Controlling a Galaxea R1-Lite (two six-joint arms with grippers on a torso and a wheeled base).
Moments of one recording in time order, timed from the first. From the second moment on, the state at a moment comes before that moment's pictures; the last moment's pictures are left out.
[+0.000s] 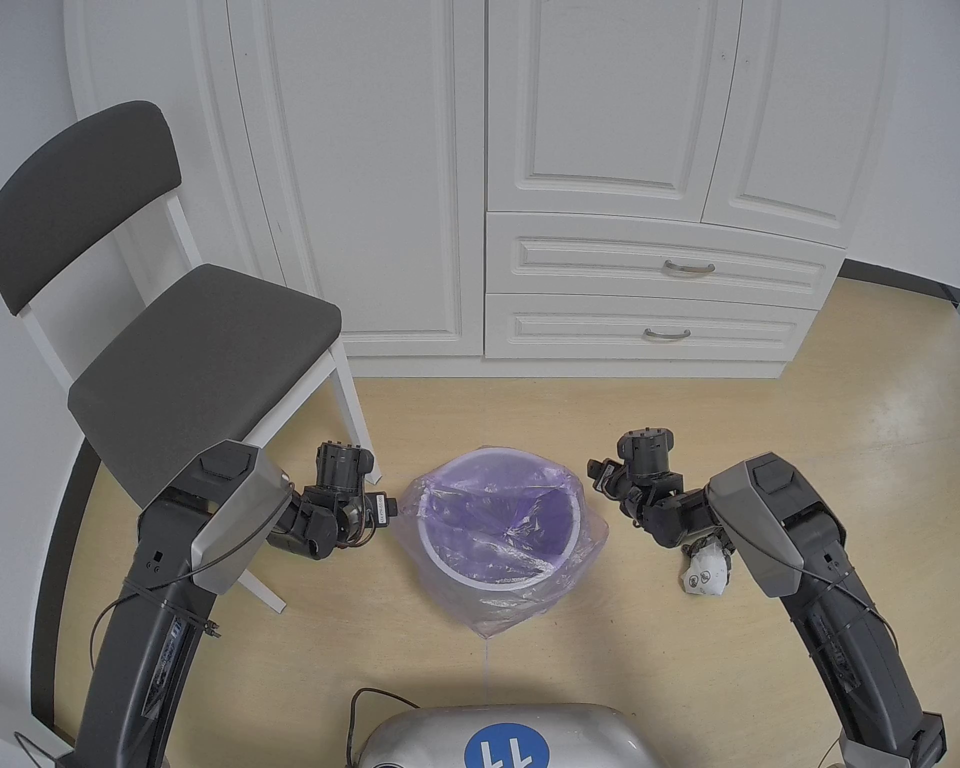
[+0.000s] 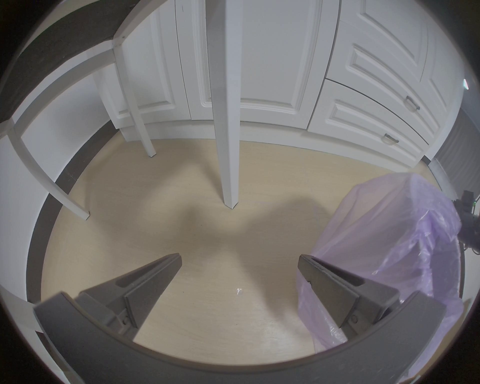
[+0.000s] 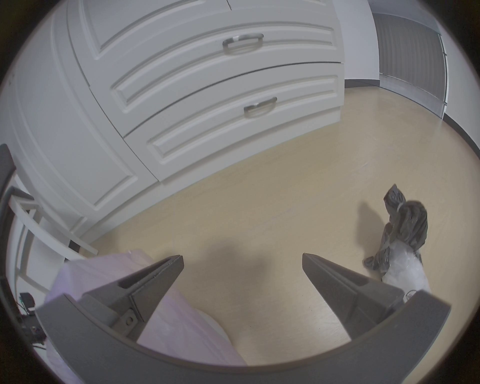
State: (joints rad) left arm -0.26 2.81 -1.71 -0.46 0.20 -0.23; right arm 0.28 2.93 -1.98 -0.49 -0.28 0.56
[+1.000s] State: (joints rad) left arm -0.25 2.61 -1.45 -0.57 0.11 -0.17; right arm 0.41 2.46 -1.47 -0.50 -0.08 0.06
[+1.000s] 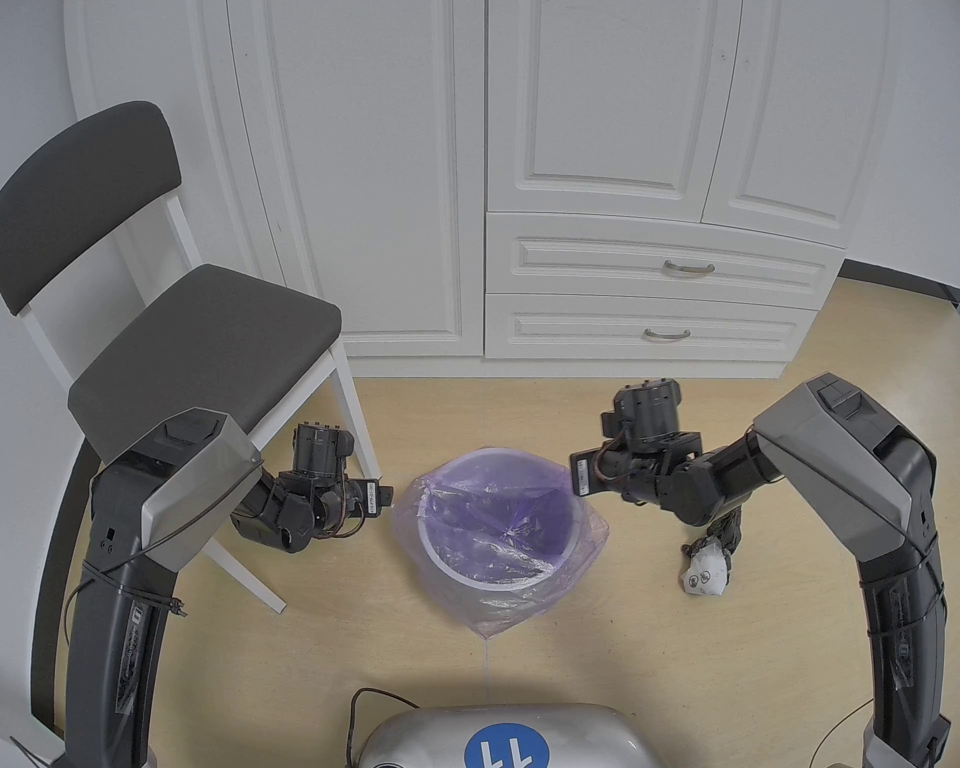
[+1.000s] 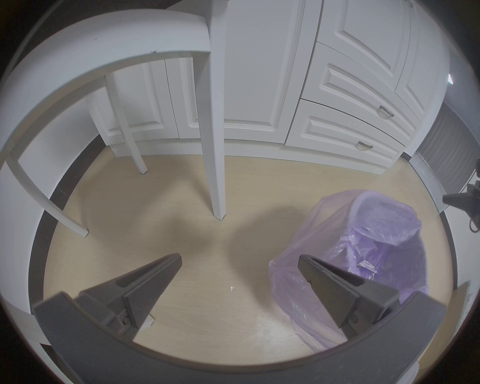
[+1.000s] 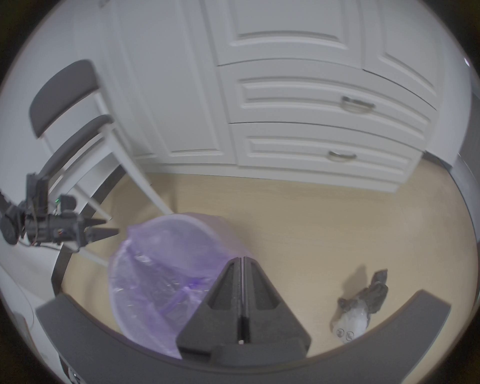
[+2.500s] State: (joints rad) left arm -0.24 2.62 -1.44 -0.67 0.11 -0.14; right arm 0.49 2.92 -2.00 -0.68 -0.17 0.17
